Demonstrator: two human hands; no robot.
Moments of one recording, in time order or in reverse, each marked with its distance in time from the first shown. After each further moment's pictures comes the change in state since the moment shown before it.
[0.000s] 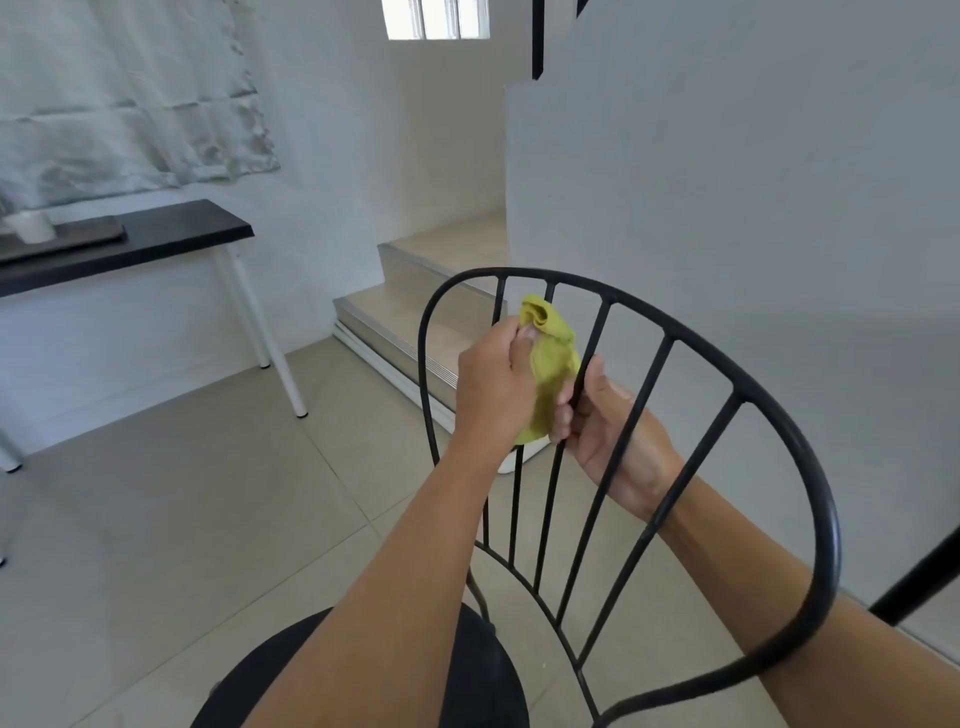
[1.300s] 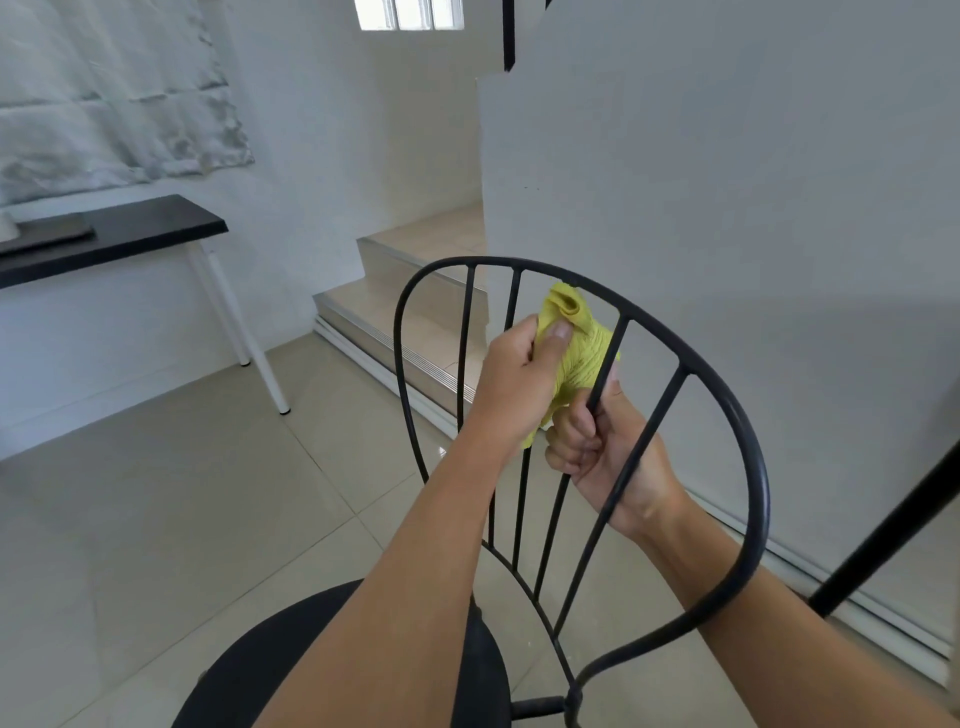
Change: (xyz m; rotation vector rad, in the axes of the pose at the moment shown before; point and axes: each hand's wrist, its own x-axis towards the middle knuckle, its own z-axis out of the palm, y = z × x) left_hand -0.027 0.037 0.015 -0.335 -0.267 -0.136; right_hand -0.046 -0.001 0.002 0.135 0.021 0.024
